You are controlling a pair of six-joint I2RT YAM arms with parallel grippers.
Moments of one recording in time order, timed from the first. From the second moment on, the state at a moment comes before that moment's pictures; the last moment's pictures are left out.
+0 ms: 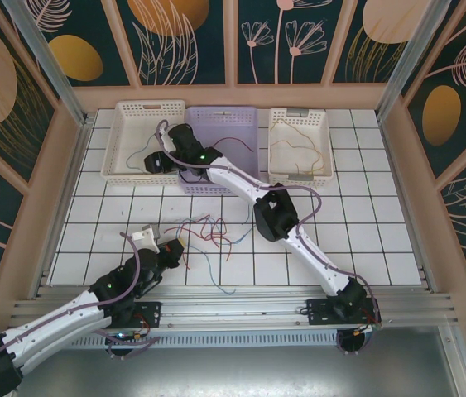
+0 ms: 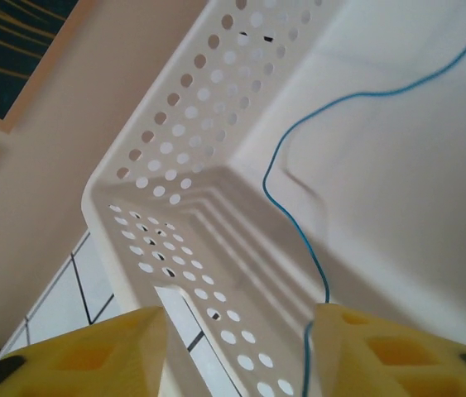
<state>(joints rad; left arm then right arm) -0.90 0.40 0.02 -0.06 -0.32 -1.03 0.84 2.76 2.62 -0.37 -0.41 0.48</state>
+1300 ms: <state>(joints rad) -0.90 0.68 0.13 0.12 -0.11 -1.00 1.02 1.22 0.64 0.06 -0.24 0.51</state>
